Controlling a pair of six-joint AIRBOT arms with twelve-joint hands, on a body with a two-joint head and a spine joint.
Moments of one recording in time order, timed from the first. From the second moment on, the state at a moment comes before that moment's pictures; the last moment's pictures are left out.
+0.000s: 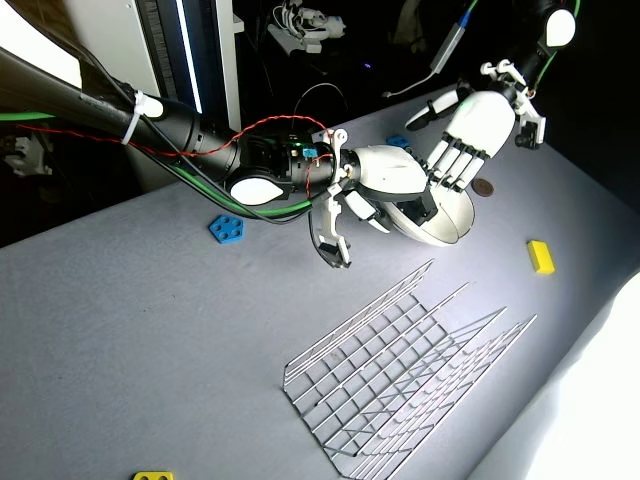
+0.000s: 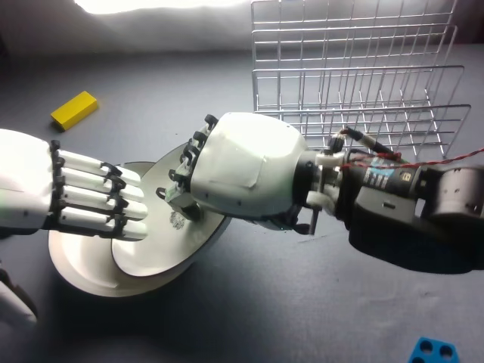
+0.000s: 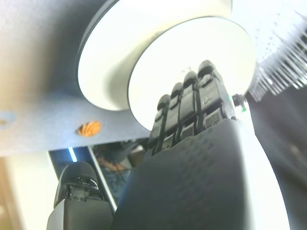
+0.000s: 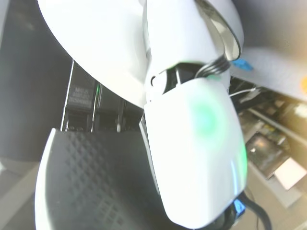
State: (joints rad) left arm 0.59 -0.89 1.46 1.50 -1.05 -0.03; right arm -0.44 -1.42 1.13 0.01 0.51 -1.38
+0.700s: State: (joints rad) left arm 0.53 -0.73 1.42 1.50 -1.06 -0.12; right arm -0.29 -1.33 1.02 0.01 0.31 -1.01
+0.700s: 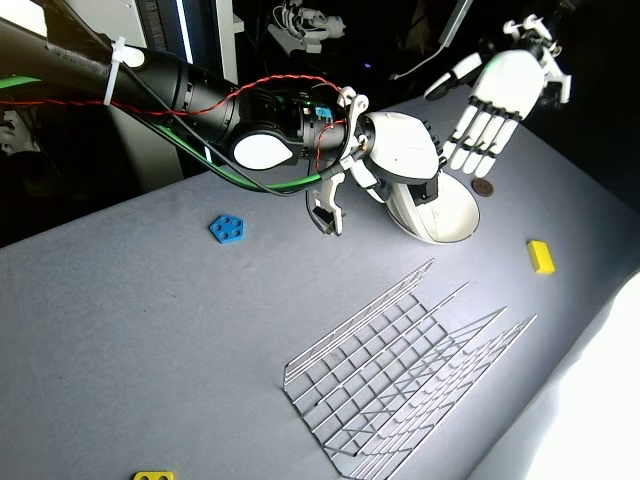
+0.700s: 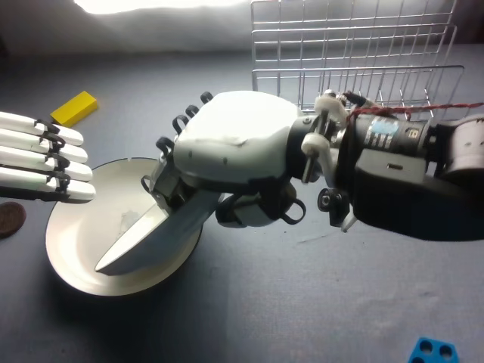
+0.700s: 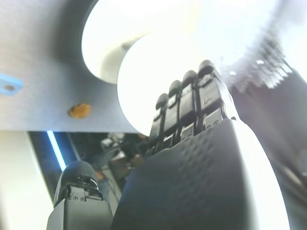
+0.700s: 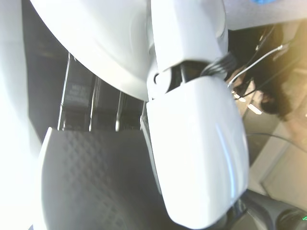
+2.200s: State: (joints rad) left arm 0.57 -0.75 1.50 1.50 -1.06 -0.11; right arm -0.01 -1.12 0.93 0.00 0.05 -0.50
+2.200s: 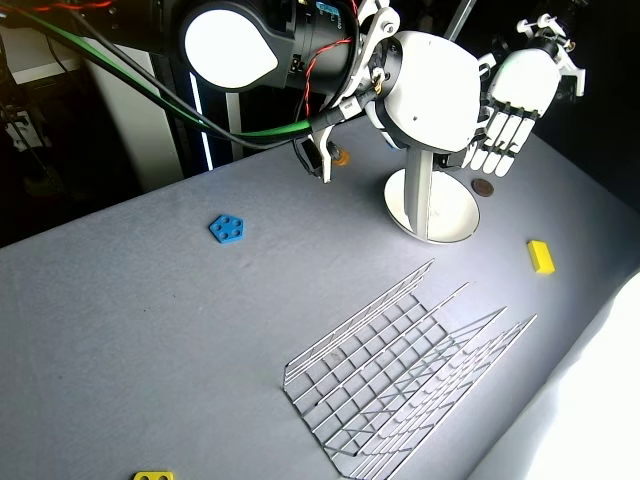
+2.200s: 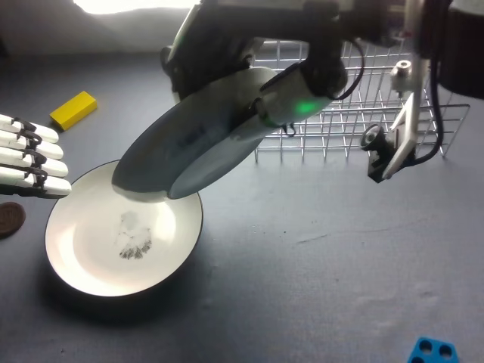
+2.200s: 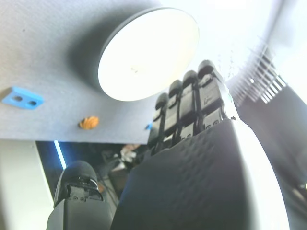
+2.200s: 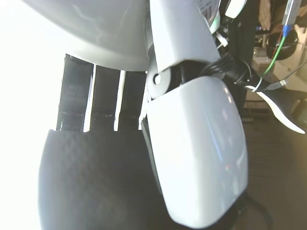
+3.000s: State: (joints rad) left arm 0.56 -0.76 1.51 1.50 -1.06 -0.11; right arm -0.03 -1.04 0.93 0.00 0.24 -0.41
